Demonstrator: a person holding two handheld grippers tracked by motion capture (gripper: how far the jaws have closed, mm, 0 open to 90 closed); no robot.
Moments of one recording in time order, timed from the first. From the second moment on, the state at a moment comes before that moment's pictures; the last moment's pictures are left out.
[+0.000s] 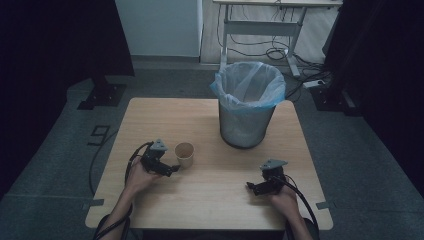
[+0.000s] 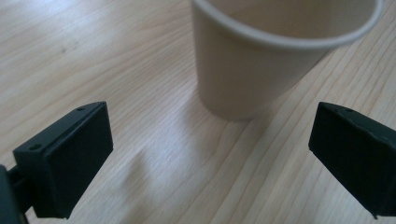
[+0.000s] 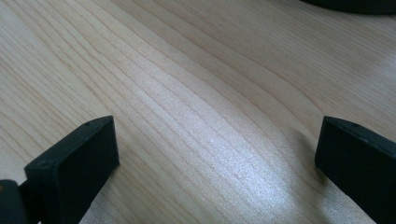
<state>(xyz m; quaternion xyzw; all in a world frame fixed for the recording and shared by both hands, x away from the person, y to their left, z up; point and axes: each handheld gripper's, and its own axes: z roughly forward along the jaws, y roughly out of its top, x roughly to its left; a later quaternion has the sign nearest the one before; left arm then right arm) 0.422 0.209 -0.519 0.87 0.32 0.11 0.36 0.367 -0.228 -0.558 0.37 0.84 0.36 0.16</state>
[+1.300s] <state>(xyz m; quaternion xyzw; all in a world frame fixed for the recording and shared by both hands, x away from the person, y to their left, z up) 0.442 0.154 -0.489 0.88 0.28 0.11 0.37 0.367 -0.228 -0.558 0.37 0.84 0.36 0.16</state>
